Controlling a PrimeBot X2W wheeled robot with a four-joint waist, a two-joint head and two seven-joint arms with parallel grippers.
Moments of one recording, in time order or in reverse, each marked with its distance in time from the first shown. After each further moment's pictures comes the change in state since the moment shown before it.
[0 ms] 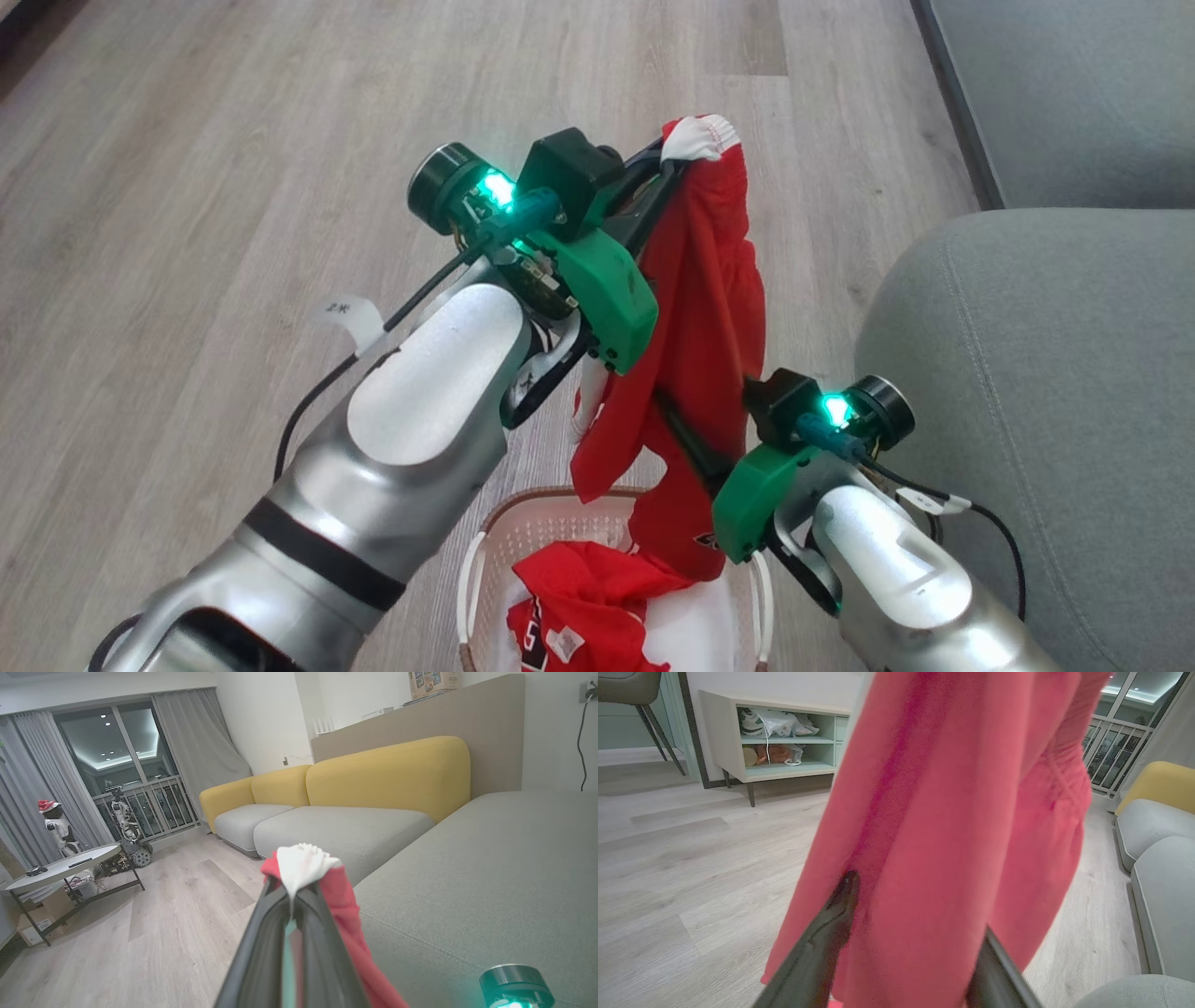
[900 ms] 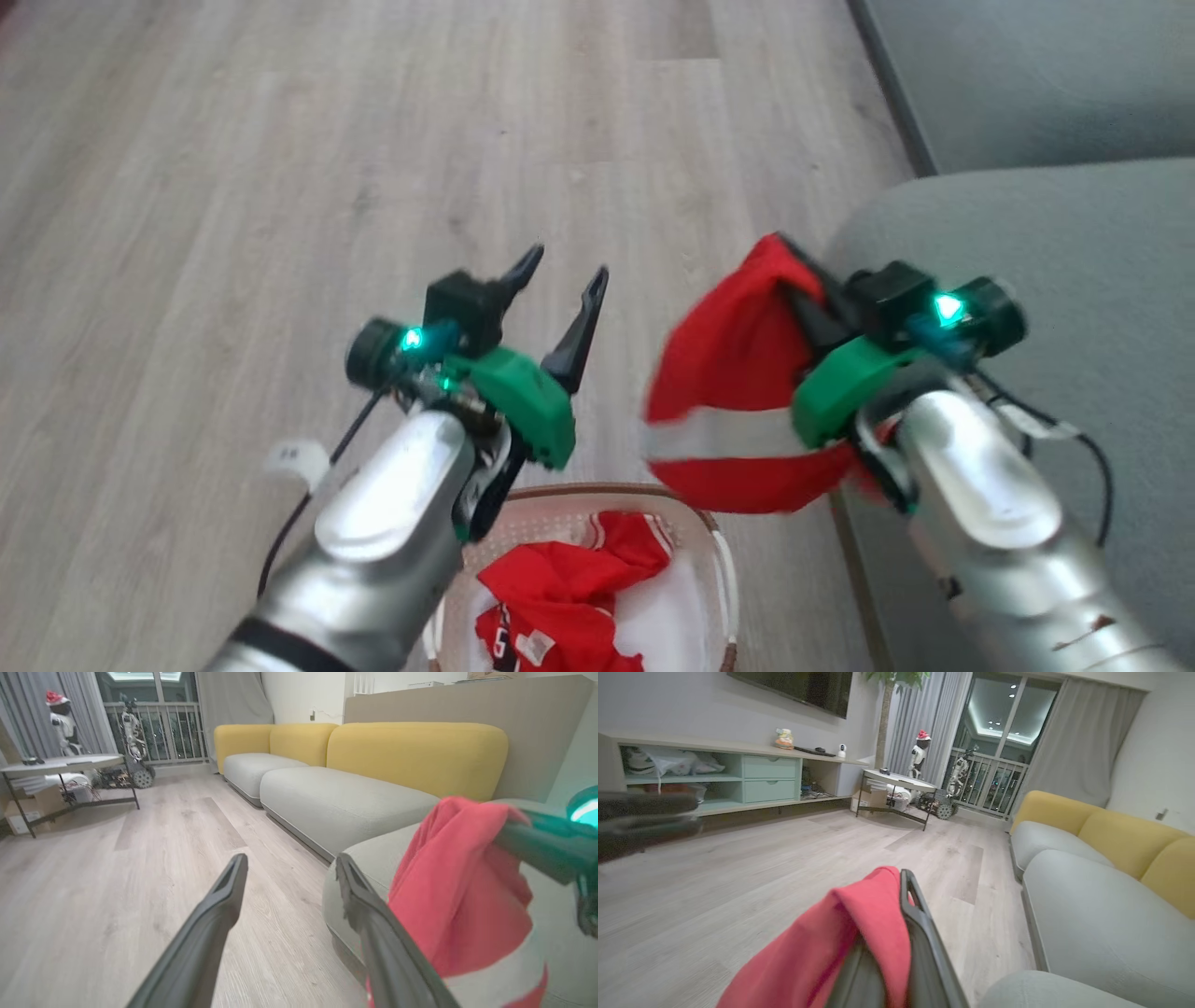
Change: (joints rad) left arm 0.205 0.034 0.039 0.109 -0.113 0.097 -0.134; right arm -0.085 -0.051 -0.185 -0.054 -0.058 0.000 0.000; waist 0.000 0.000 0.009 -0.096
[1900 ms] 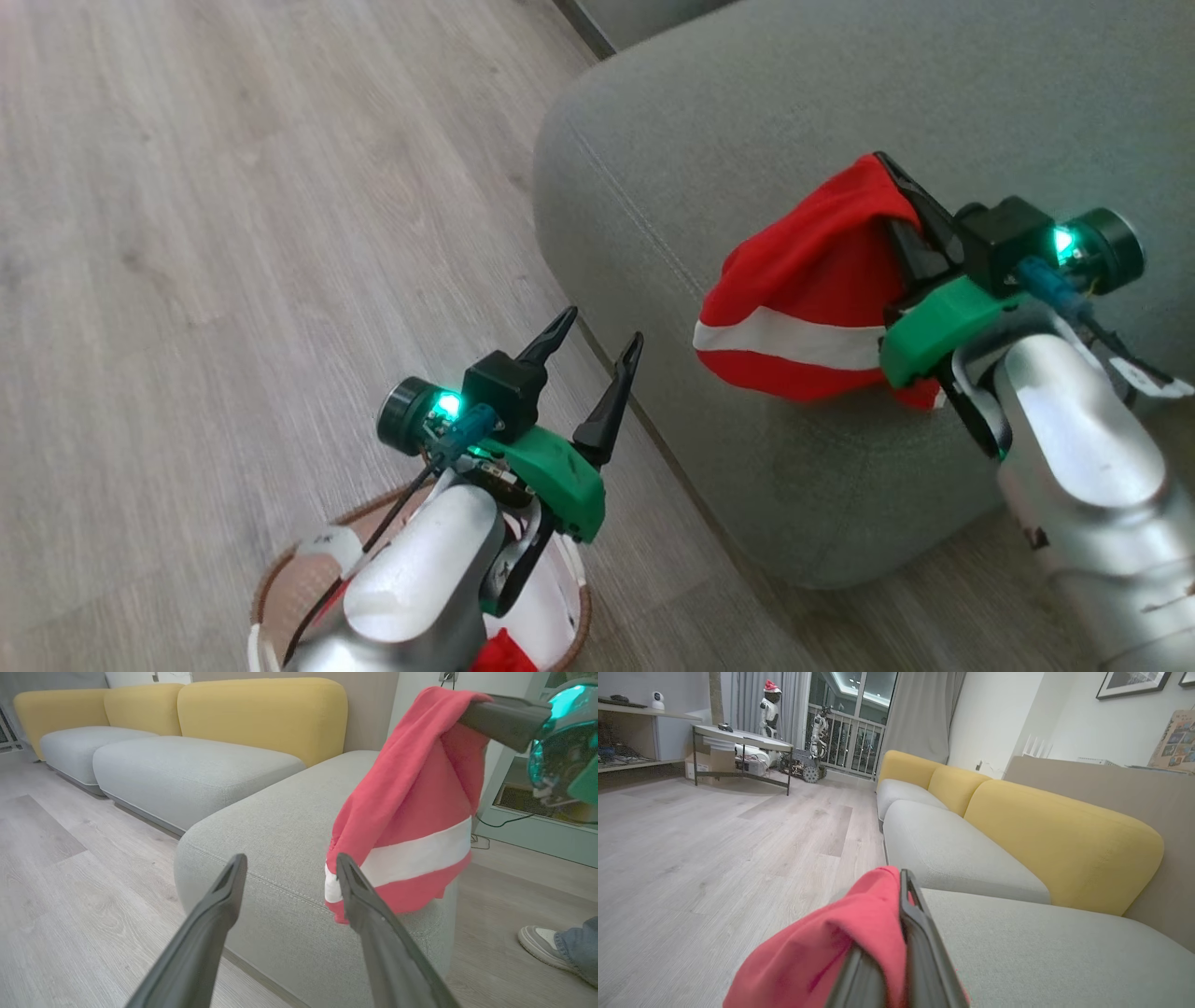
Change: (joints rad) left arm 0.158 -0.016 -0.001 -0.124 0.106 0.033 -0.033; right arm -0.044 -0.146 -0.039 -0.095 0.025 0.000 0.000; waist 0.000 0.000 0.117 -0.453
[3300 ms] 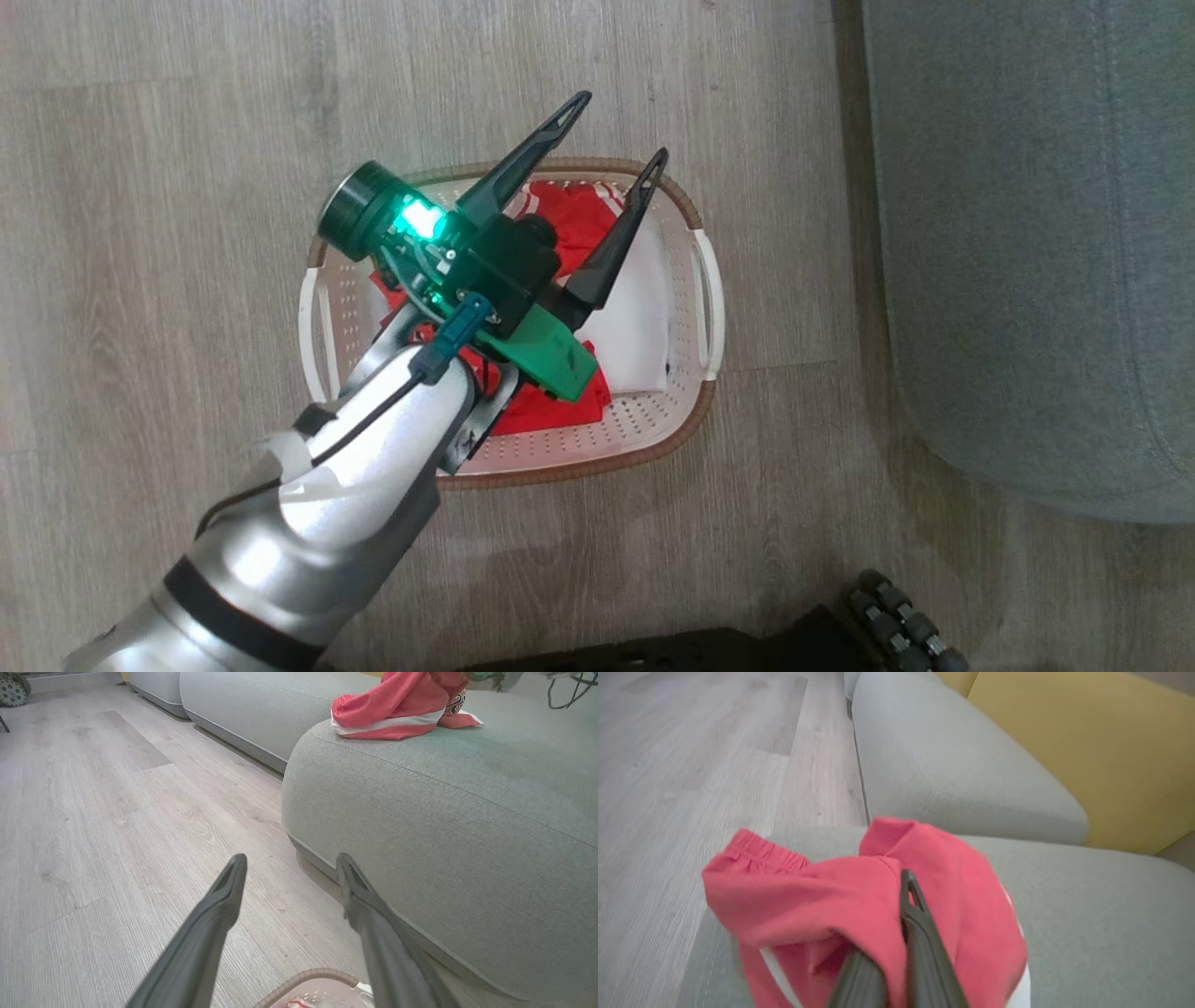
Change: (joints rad) left arm -0.233 0.133 -0.027 -0.256 0.198 0.019 0.036; right arm -0.724 -0.191 -0.449 0.590 -0.151 0.000 0.008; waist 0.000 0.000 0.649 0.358
